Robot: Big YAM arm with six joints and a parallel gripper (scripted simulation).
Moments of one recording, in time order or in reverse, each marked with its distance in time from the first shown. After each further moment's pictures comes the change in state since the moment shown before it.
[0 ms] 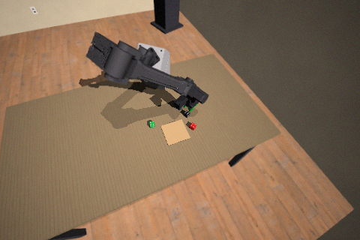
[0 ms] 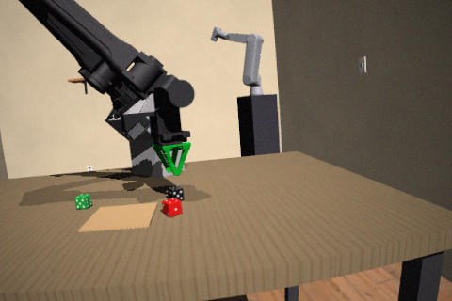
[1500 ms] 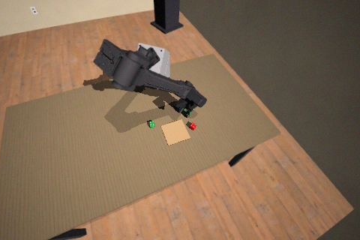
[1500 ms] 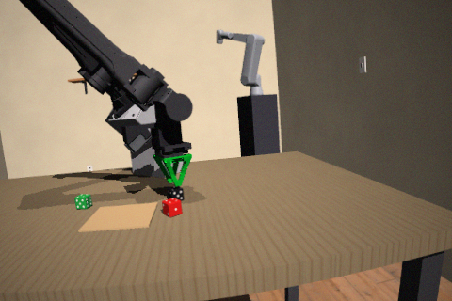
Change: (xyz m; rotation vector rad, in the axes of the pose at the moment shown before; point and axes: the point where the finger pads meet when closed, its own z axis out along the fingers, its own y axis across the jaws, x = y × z) arm 0.000 -0.002 0.027 0.002 -0.002 -0.007
